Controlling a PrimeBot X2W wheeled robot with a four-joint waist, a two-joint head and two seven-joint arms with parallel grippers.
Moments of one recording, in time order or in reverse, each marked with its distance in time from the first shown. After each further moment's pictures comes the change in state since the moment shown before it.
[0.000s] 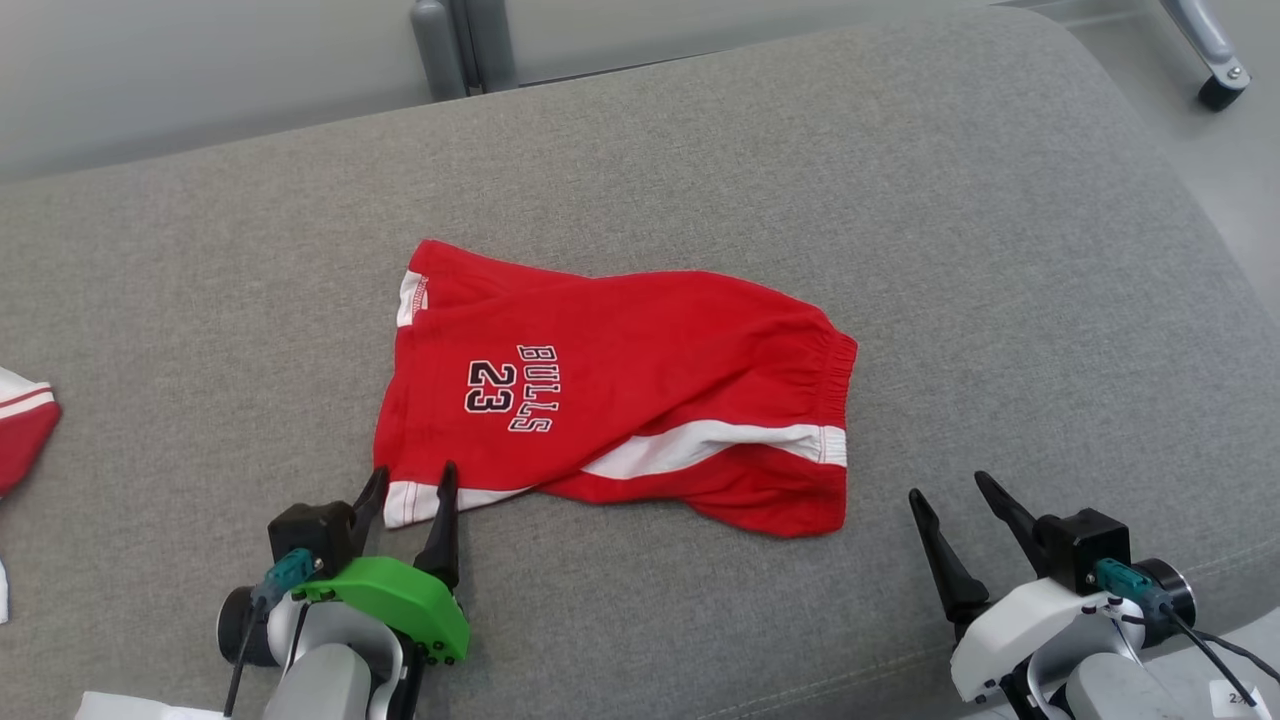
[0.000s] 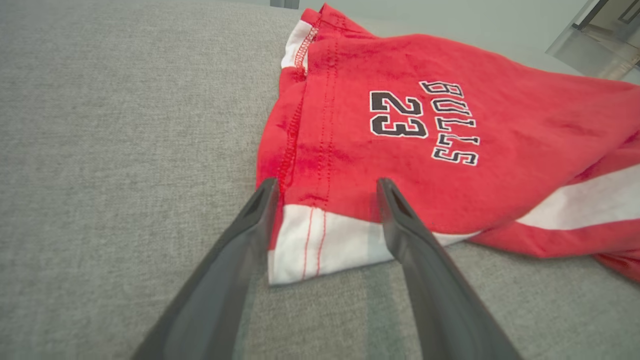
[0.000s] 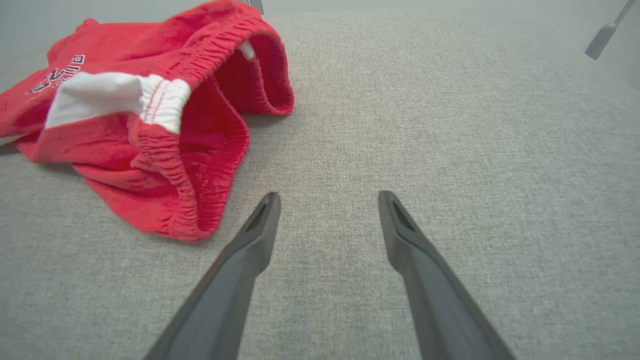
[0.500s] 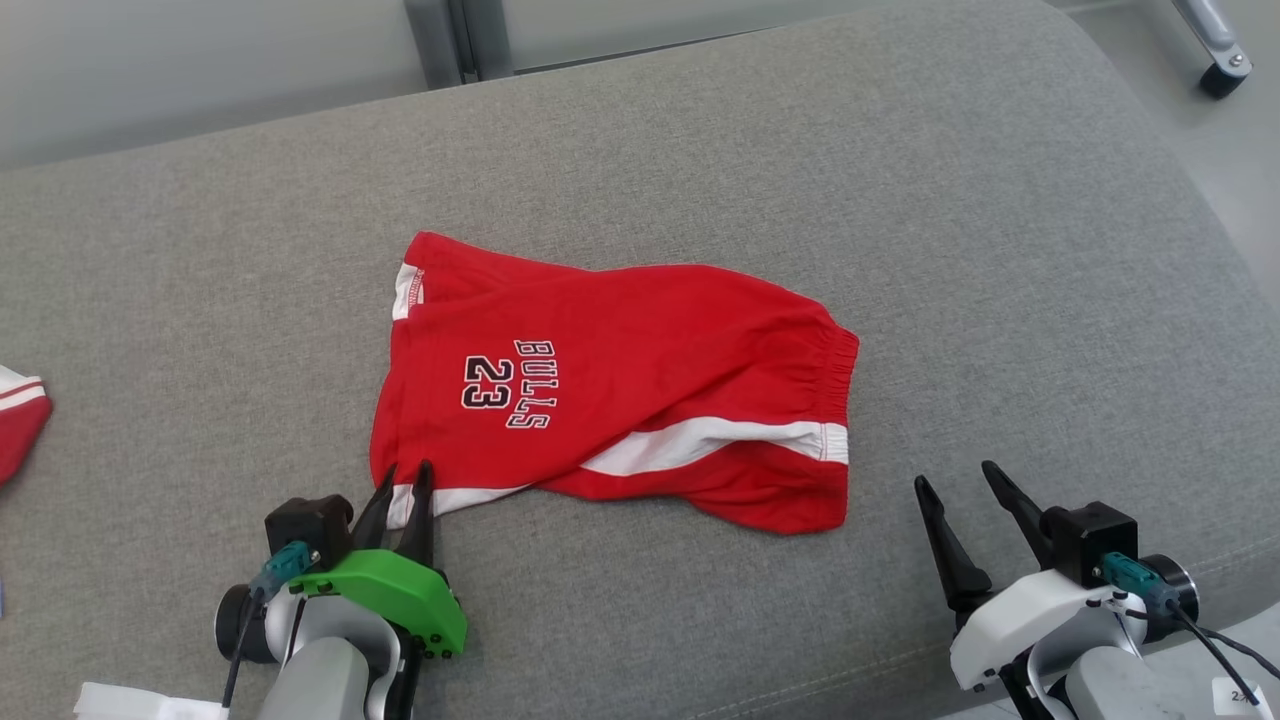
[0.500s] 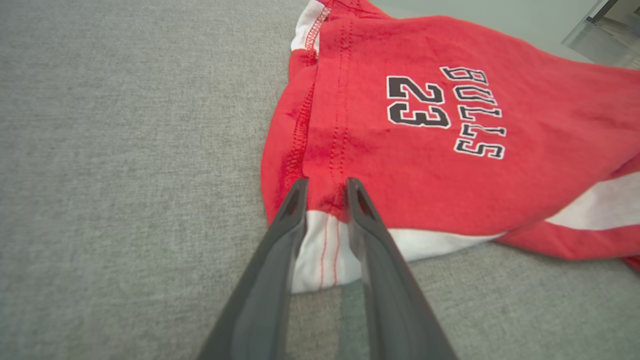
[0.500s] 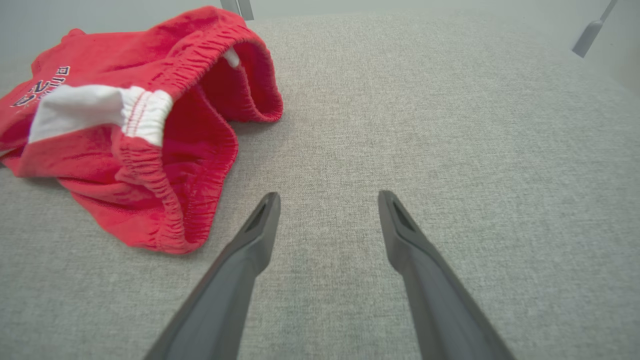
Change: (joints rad) left arm -0.027 0.000 0.003 0.046 -0.007 0.006 0.000; right arm 0.000 0.025 -0.042 -0.011 -0.016 0.000 0.000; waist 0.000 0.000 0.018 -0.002
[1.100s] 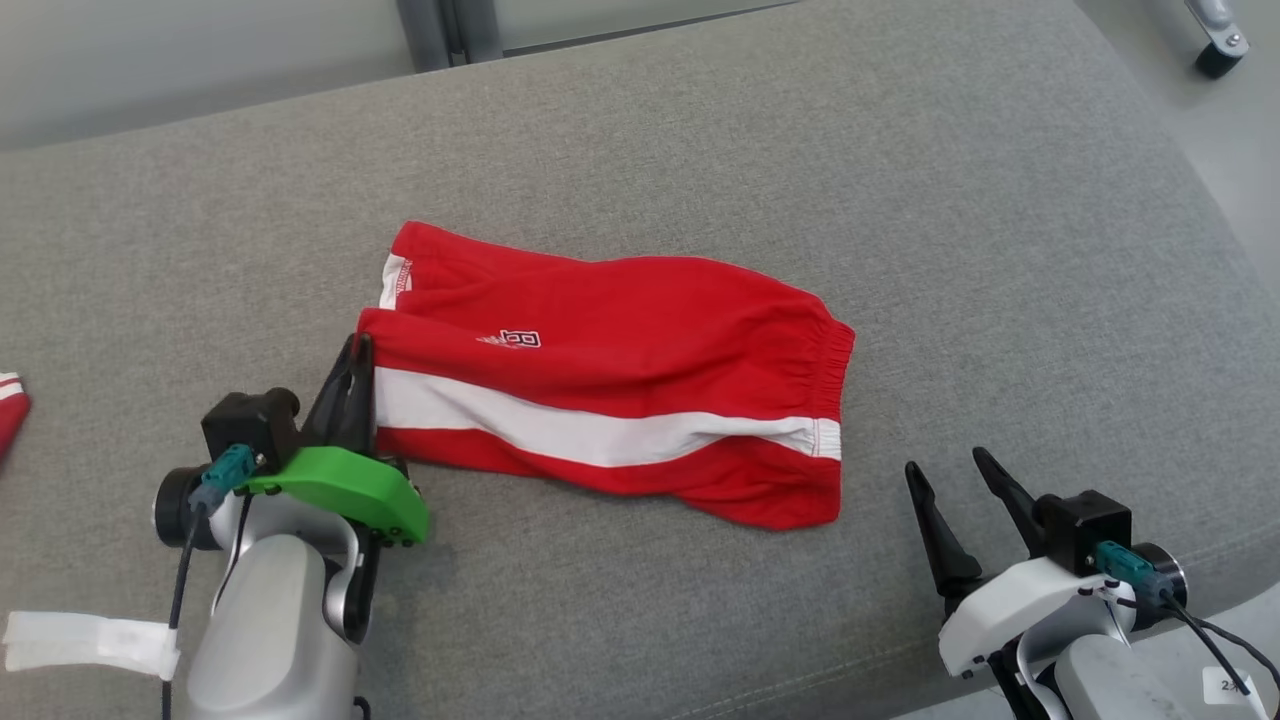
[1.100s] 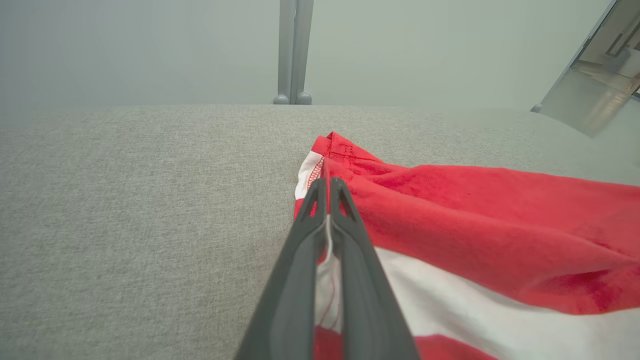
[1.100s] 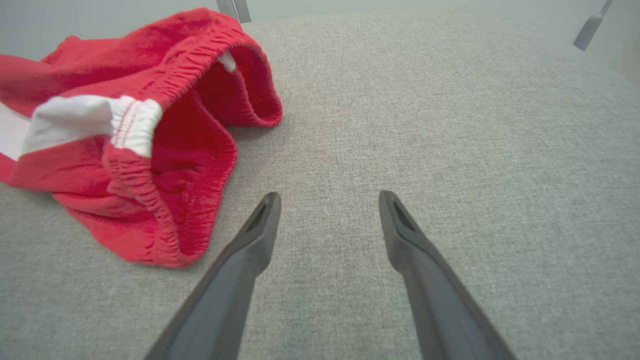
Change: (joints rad) left arm -0.083 0.004 0.079 -0.142 0.082 -0.008 0.000; right arm -0.009 0.020 -0.014 -0.006 -0.001 0.000 0.000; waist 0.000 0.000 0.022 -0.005
